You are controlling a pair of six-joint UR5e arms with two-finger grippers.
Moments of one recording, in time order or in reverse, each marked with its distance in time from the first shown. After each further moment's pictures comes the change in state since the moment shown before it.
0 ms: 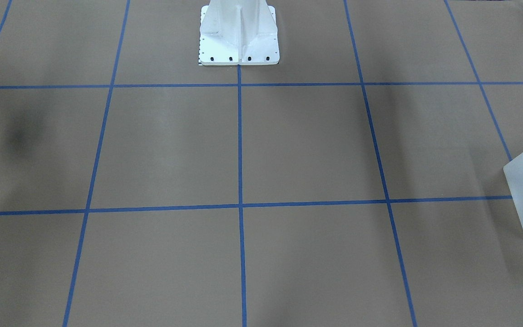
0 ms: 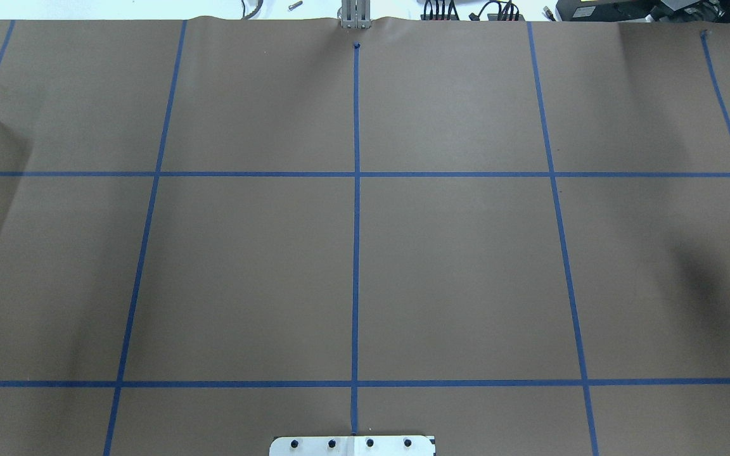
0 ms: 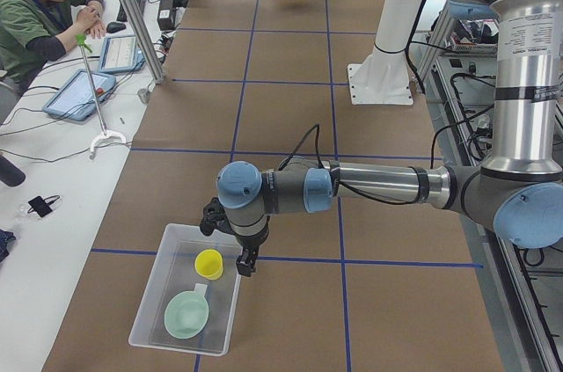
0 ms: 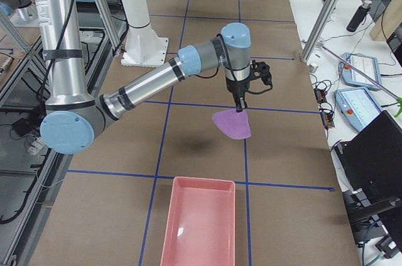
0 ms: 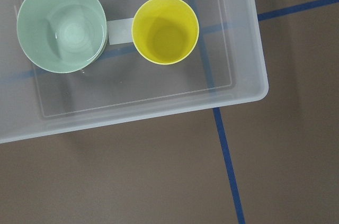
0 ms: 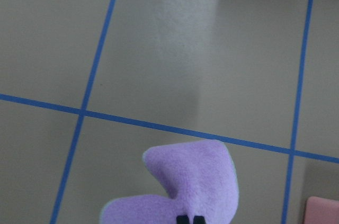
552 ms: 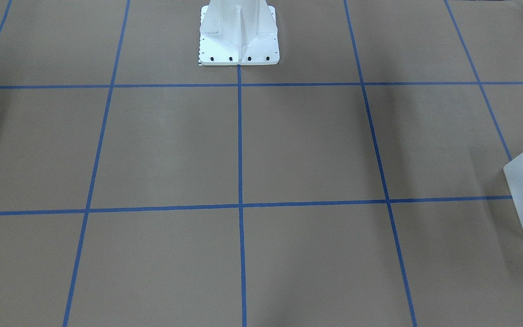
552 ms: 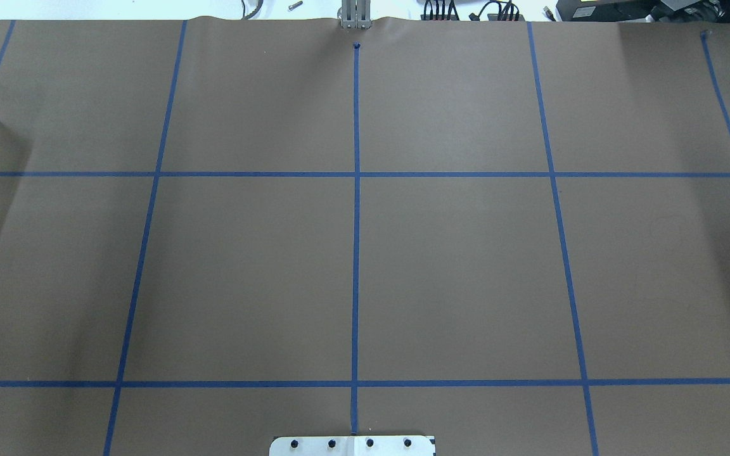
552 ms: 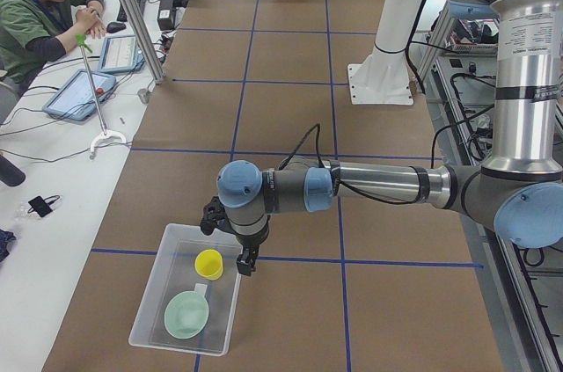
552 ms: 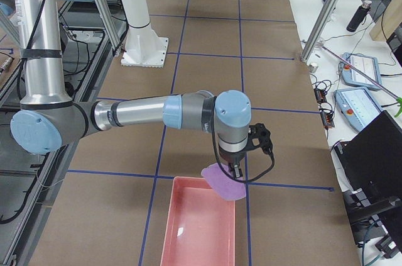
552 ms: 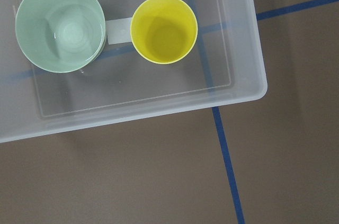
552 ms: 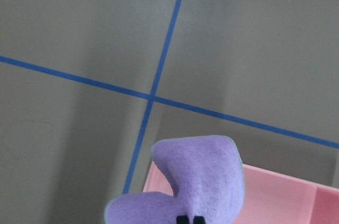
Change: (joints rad) left arm 0.001 0.001 -0.003 -0.001 -0.001 0.000; right arm 0.253 -0.069 -0.291 0.037 0.015 -0.394
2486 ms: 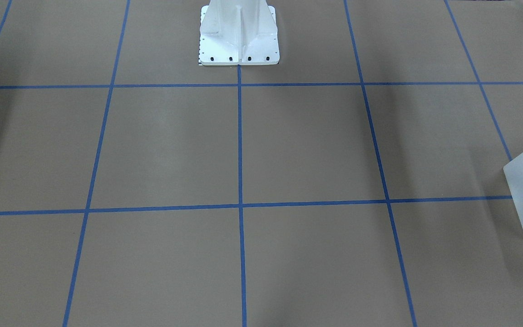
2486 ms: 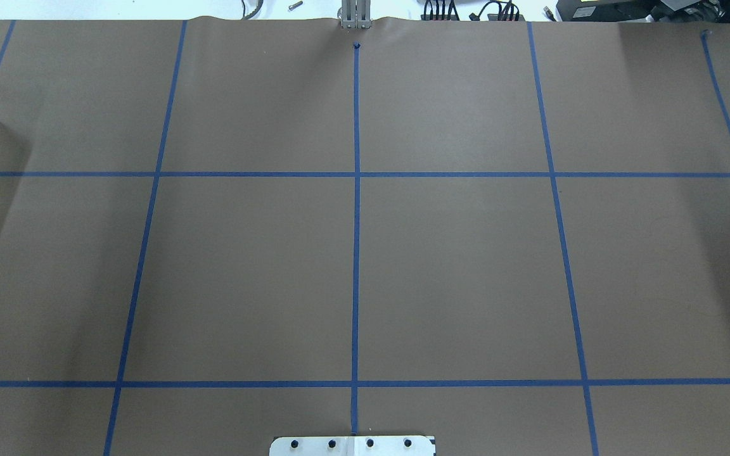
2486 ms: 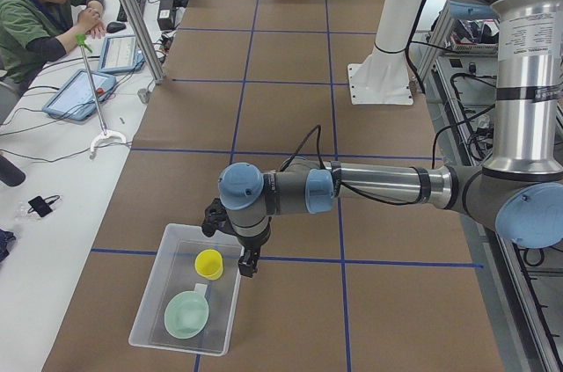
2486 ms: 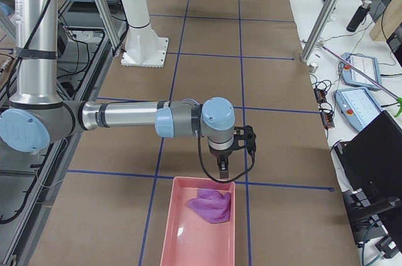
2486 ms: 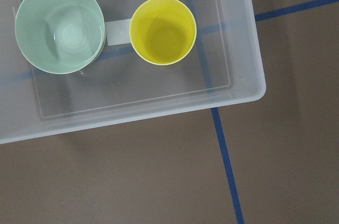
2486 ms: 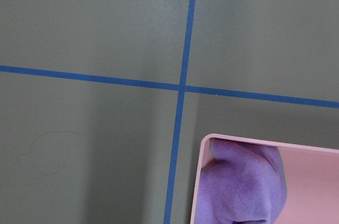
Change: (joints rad) left arm 0.000 0.009 0.000 -0.001 -0.001 0.000; right arm -0.127 -0.099 0.084 0.164 0.052 0.328
